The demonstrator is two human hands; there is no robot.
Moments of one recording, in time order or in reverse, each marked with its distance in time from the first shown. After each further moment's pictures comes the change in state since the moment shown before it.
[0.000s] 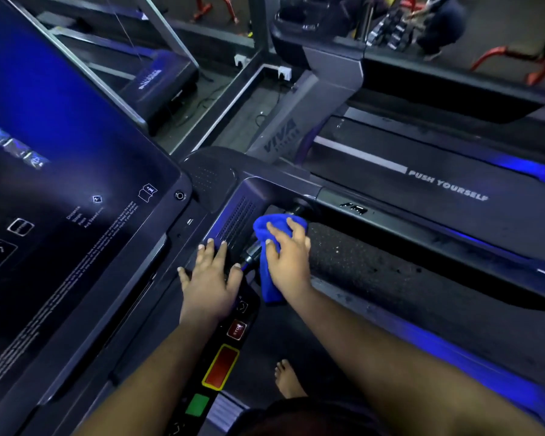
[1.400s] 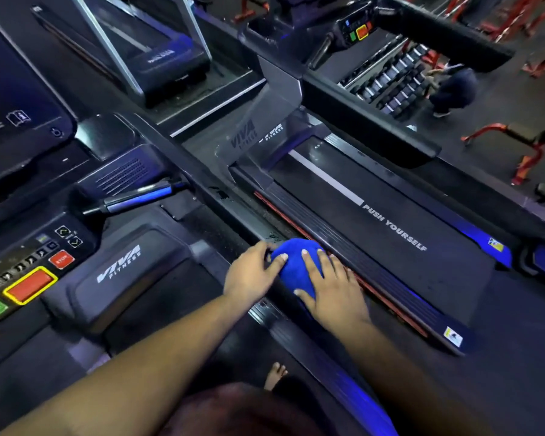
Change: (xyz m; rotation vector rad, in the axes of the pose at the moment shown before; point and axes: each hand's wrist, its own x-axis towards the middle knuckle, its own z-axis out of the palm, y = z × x) left_hand -0.064 0.367 0.190 -0.353 0.067 0.006; right_hand -0.001 0.247 -0.397 -1.036 -0.282 -0.482
